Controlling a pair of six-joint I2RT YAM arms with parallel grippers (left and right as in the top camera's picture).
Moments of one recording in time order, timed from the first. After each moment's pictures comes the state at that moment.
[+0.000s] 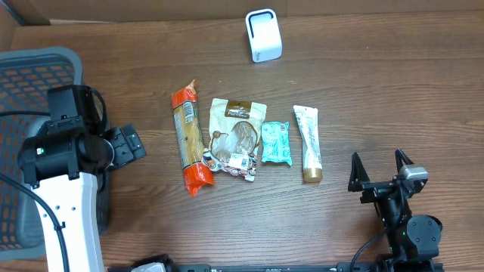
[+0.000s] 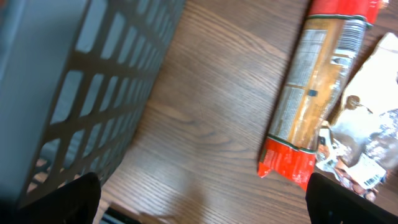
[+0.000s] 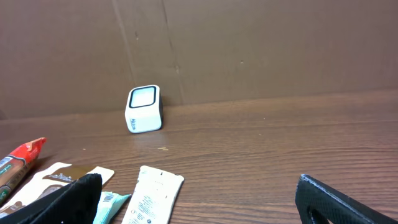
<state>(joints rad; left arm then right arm) 0.22 1.25 1.41 -1.38 -0.12 -0.26 0.07 0.01 0.02 -0.03 -0.08 0.15</state>
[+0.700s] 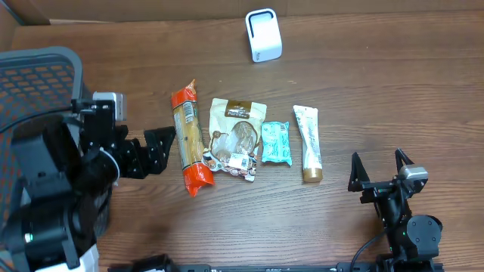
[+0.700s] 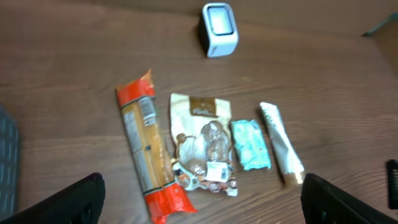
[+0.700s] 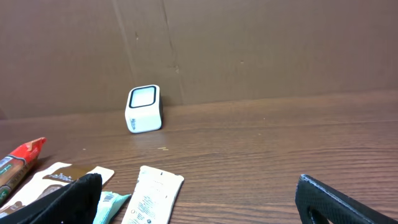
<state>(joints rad) 0.23 0.97 1.41 -1.17 0.50 0.03 0.07 0.01 0.02 -0.03 -0.08 0.15</state>
